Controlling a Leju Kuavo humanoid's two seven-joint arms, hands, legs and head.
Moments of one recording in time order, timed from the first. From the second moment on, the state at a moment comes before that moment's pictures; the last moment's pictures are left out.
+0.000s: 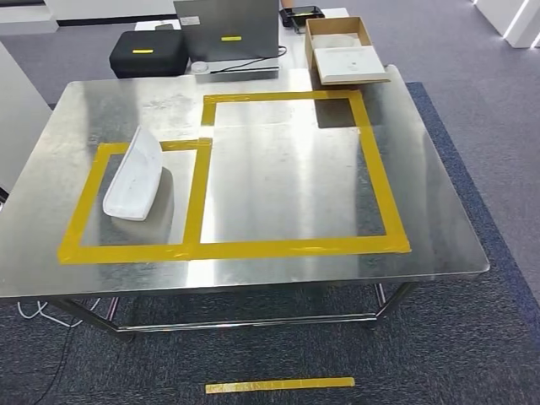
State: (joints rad) left arm 0.44 -0.28 0.09 -2.20 -0.11 0.68 -0.66; right arm -0.05 0.20 -1.01 -0.21 1.12 -0.13 -0.25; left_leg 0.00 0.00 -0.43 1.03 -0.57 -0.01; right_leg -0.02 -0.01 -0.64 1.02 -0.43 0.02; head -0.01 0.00
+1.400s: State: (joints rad) left arm 0.14 -0.31 0.86 -0.69 -0.72 0.54 -0.01; right arm -0.05 0.21 -1.10 -0.21 1.15 -0.04 -0.18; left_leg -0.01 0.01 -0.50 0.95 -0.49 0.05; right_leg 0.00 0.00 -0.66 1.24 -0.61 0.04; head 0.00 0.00
